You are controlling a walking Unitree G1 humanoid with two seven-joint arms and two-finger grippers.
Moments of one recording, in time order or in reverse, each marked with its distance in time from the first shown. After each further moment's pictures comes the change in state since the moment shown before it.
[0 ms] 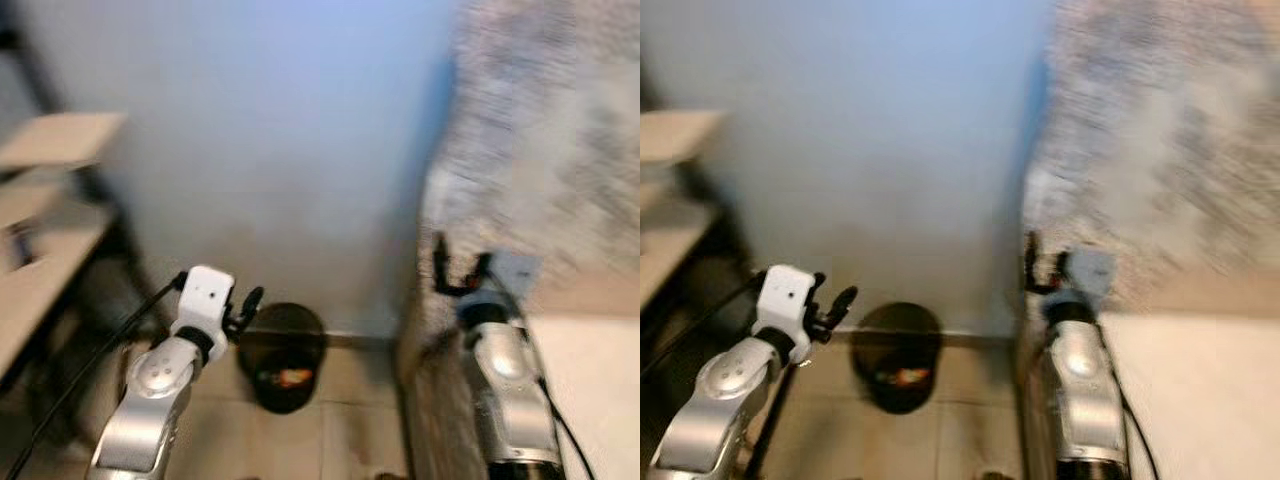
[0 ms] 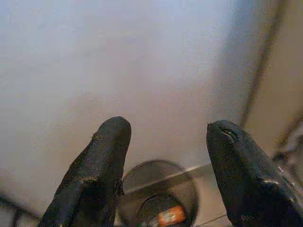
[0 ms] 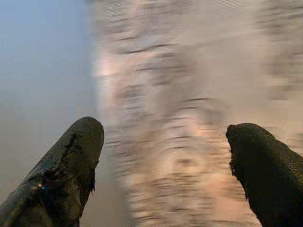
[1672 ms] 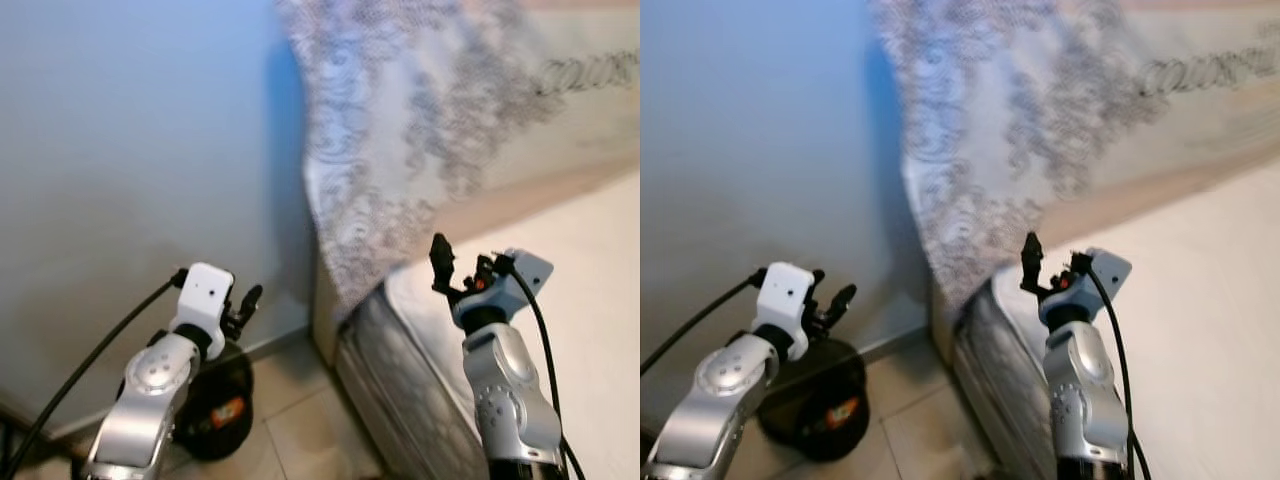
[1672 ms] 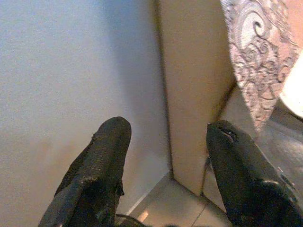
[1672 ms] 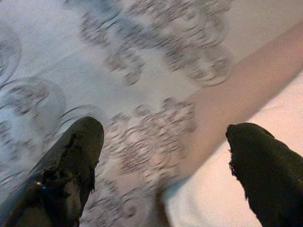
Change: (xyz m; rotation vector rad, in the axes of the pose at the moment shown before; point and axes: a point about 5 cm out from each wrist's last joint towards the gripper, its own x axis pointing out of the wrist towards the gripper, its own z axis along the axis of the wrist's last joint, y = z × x) left arm 0.001 0.005 -0.001 0.013 0.007 0.007; right arm 0.000 0.005 -0.002 0.304 0.082 0.068
